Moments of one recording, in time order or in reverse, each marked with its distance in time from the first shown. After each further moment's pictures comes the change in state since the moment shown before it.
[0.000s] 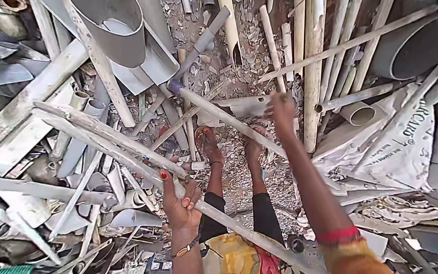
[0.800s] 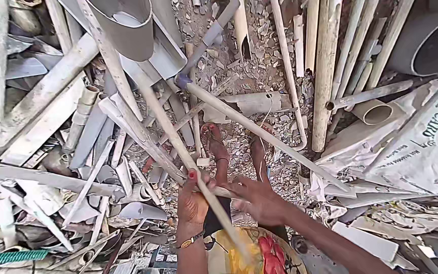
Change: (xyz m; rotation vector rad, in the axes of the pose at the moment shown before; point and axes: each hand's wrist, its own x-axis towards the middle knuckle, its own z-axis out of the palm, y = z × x) left_hand -0.003 -0.010 -0.012 0.050 0.011 -0.113; right_hand -0.175 0.041 -0.003 -0.542 -1.004 -0.392
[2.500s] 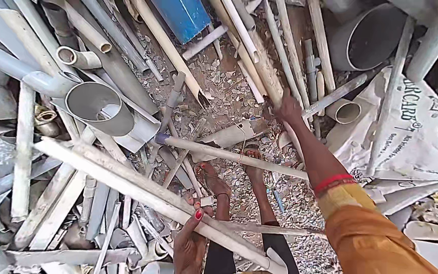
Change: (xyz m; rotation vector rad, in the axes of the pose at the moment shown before) left_hand -0.005 -0.012 0.050 0.256 -0.035 0.021; right_hand 0.032 0.132 -0.219 -0.572 1.217 0.709
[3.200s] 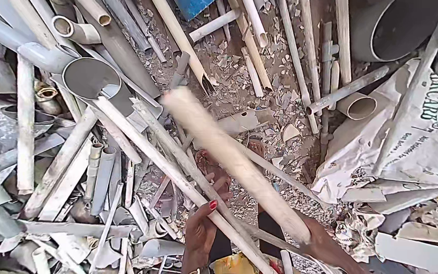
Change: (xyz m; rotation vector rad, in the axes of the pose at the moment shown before) left_hand -0.005 -0.016 0.007 -0.039 -0.147 -0.156; right_hand -0.269 0.107 -0.080 0.906 -1.016 0.056
